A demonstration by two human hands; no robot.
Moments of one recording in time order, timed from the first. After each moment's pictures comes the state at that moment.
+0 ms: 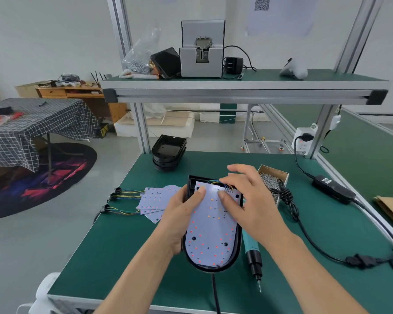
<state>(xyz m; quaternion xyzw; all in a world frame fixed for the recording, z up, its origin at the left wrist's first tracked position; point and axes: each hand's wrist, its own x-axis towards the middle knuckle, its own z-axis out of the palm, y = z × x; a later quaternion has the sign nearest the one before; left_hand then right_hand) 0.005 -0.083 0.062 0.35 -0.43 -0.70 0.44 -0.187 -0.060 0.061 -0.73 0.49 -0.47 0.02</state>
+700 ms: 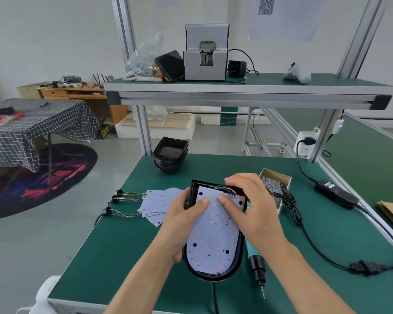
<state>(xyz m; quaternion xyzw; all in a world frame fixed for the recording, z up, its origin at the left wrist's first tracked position) 0.012 -0.073 0.068 0.35 -0.47 -0.67 0.46 -0.176 -0.063 0.052 -0.70 0.47 -0.54 0.00</state>
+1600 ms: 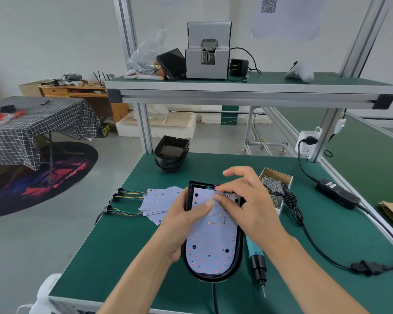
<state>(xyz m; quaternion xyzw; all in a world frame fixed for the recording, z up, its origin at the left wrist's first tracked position) 0.017 -0.074 0.066 0.32 -0.45 -0.71 0.44 -0.172 -0.070 0.059 -0.72 0.46 -0.52 0.03</state>
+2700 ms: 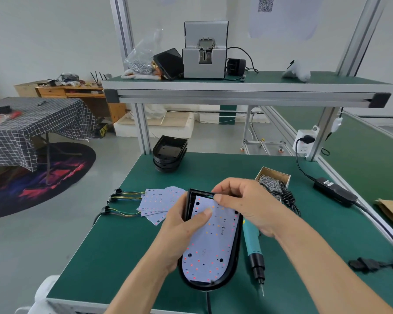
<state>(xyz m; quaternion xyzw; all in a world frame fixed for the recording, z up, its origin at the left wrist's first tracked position) 0.021 -0.063 0.056 0.32 -0.53 -0.64 0.45 -0.178 -0.074 0.085 -0.60 0.49 -0.44 0.46</state>
